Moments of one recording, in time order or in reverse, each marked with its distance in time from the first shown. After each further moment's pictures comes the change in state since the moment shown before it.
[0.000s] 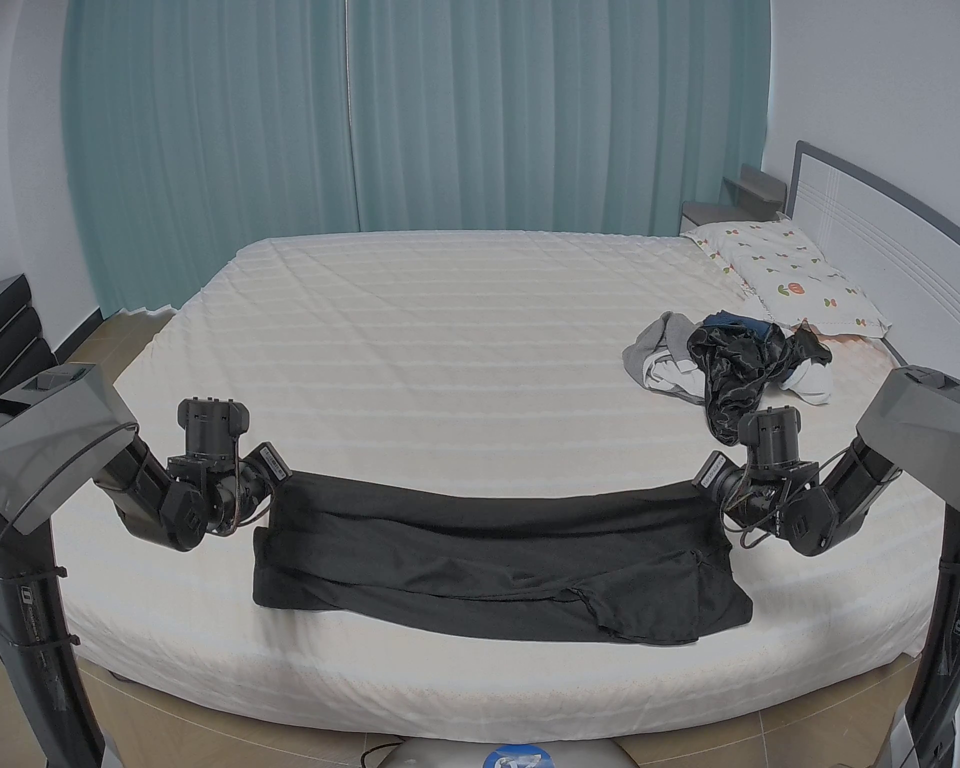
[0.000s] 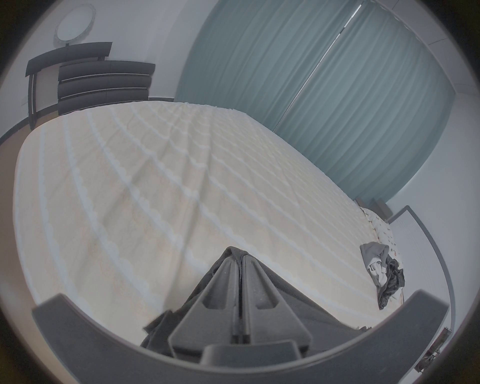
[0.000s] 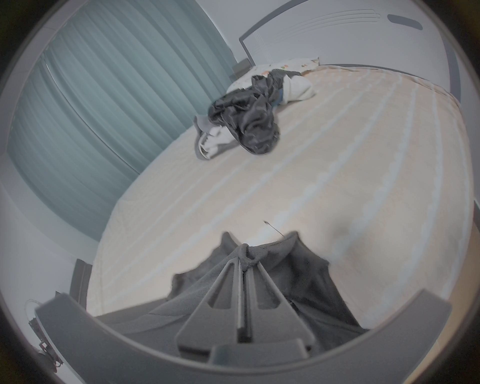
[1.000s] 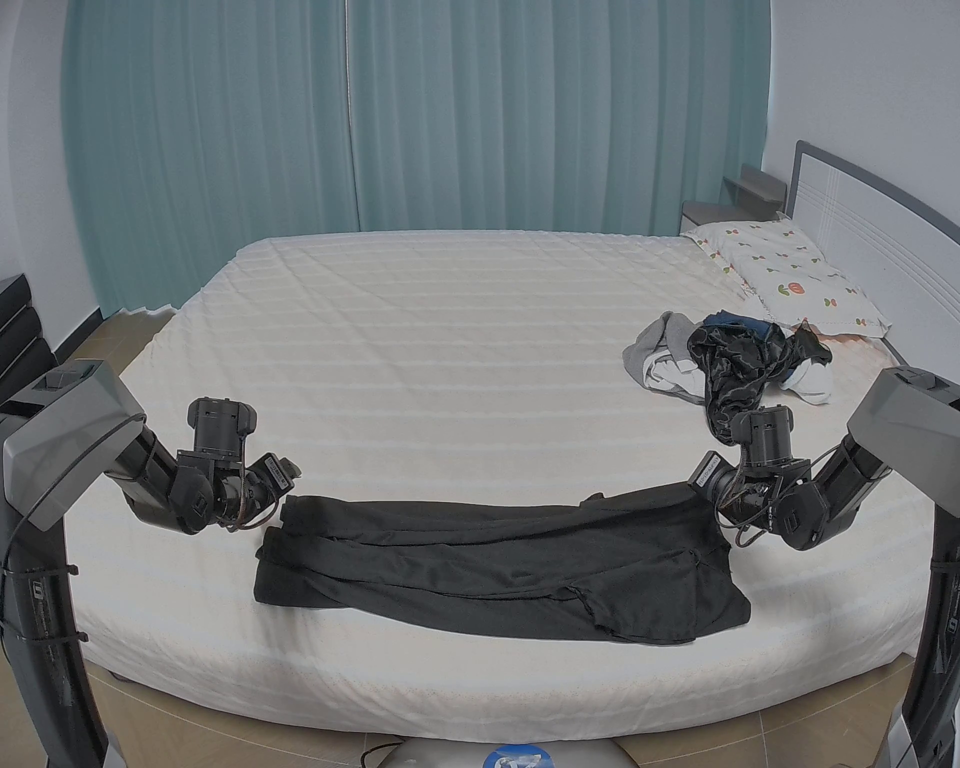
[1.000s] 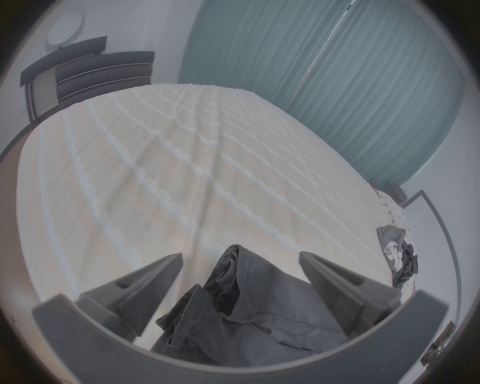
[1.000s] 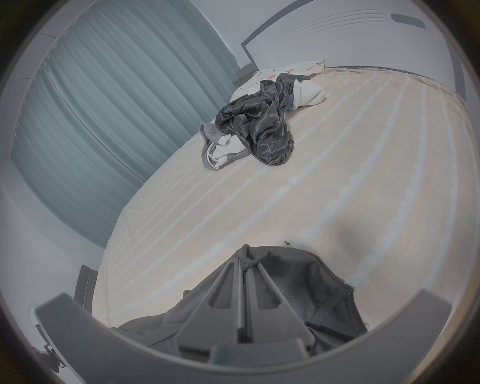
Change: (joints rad) left arm 0.009 0.054 -0.083 0.169 -0.033 0.037; right arm -0.003 0.036 -0.022 0.027 0.014 0.005
